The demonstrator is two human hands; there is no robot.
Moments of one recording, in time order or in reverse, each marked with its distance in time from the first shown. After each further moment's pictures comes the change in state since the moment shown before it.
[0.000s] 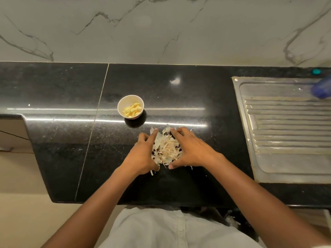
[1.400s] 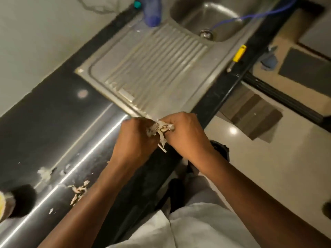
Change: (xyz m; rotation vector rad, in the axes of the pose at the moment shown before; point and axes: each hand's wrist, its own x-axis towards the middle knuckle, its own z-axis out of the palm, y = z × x) left_hand 0.006 0.306 0.081 -0.043 -0.126 0.646; right_hand -0.225 0.135 0.010 0.786 0.892 0.674
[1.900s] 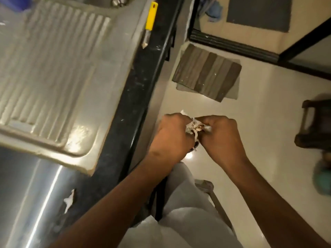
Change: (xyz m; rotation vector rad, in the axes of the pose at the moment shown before) left_hand 0.046 0.119 0.243 0.195 -0.509 0.358; right_hand -0.082 0.202 -0.107 0.037 0.384 0.464
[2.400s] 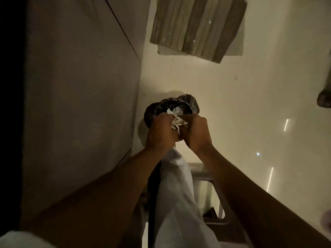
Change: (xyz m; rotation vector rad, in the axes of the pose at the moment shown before) left_hand 0.131 -0.136 0.249 0.004 -0.173 -0.234; right_hand 0.093 0.253 0.156 0.228 -0.027 0.248
